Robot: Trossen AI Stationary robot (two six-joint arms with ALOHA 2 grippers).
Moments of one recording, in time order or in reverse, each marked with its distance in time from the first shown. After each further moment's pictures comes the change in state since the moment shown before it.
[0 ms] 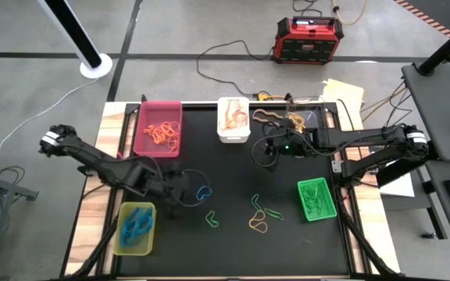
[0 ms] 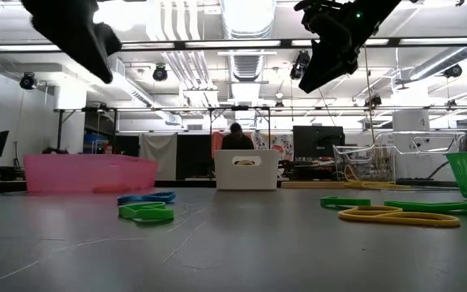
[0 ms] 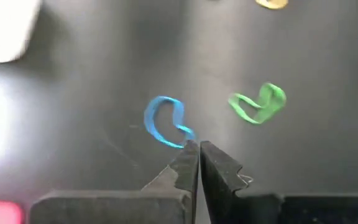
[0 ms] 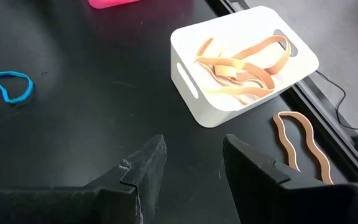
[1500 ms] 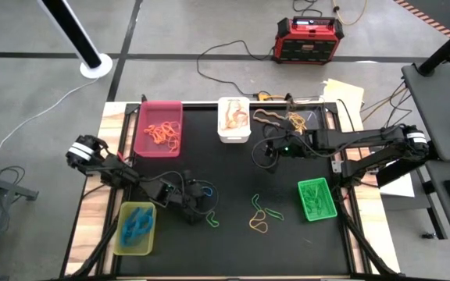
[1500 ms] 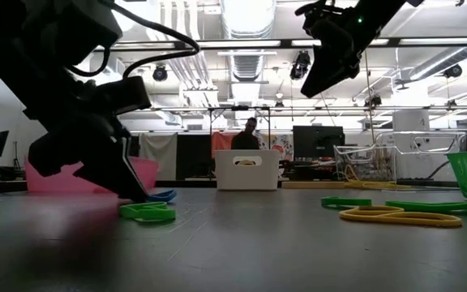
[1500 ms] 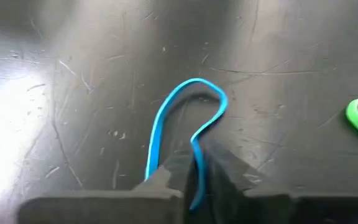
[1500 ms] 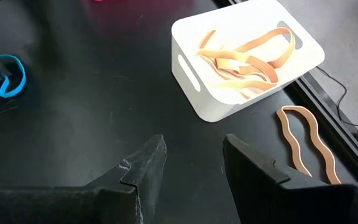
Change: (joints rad) left arm 0.041 0.415 -0.338 0.698 -0.187 -0.073; right arm 0.003 0.000 -0.029 0.014 0.000 0.008
